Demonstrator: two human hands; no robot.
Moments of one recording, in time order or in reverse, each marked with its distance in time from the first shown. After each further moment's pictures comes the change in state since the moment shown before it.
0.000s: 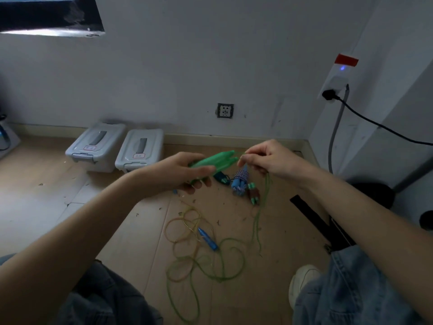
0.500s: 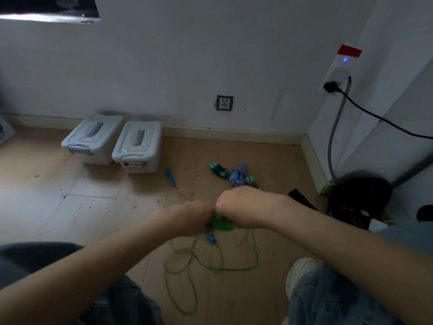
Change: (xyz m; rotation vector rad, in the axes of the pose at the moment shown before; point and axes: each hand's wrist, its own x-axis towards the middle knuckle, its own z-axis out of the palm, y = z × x) left_hand 0.010 -0.048 0.076 0.905 -0.196 -0.136; right_hand -0.015 0.003 0.082 -1.073 -0.512 -0.305
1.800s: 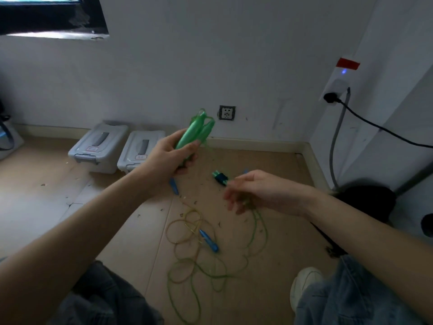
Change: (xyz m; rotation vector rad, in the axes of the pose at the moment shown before) left_hand -0.043 -0.027 -0.085 -1.317 0.657 0.130; right_hand -0.028 0.034 -0.017 1.402 0.120 0.151
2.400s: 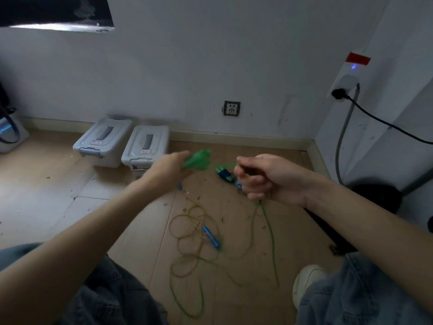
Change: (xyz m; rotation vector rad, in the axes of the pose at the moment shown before) left_hand 0.017 -0.044 -0.018 1.091 0.017 0.019; right_hand -0.001 -0.018 -0.002 0.516 -0.024 -0.044
